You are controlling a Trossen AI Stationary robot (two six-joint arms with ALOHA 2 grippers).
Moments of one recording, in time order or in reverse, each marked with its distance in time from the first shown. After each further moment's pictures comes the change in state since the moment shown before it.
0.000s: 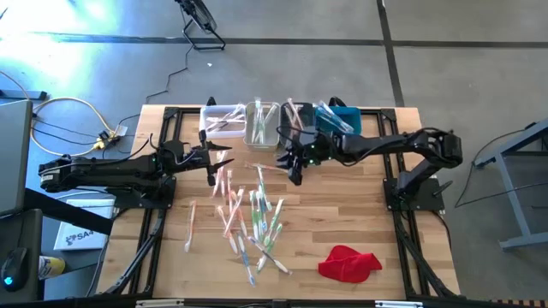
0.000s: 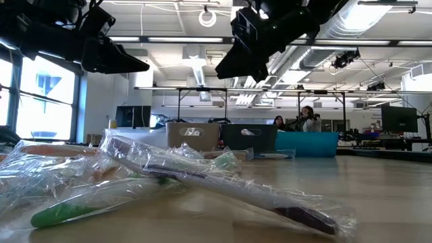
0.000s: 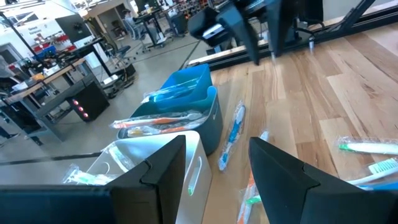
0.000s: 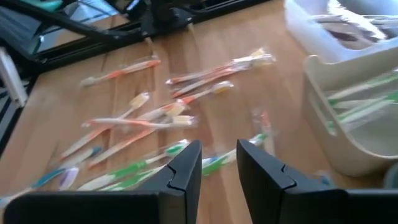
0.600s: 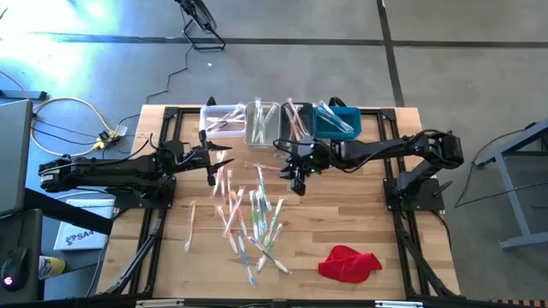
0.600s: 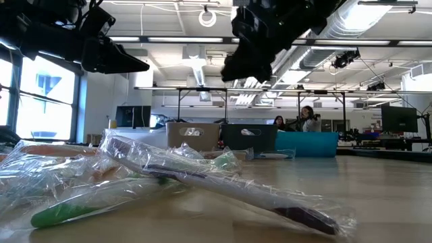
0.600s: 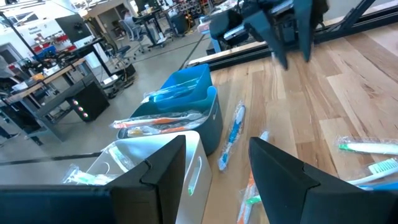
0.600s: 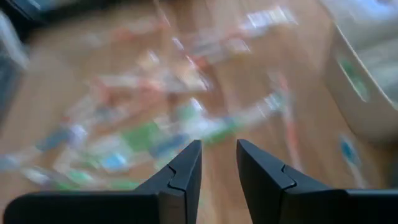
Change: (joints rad) left arm 0.000 0.000 0.000 0.000 0.000 0.000; right arm 0.069 -0.009 0.000 -0.122 0.032 0.003
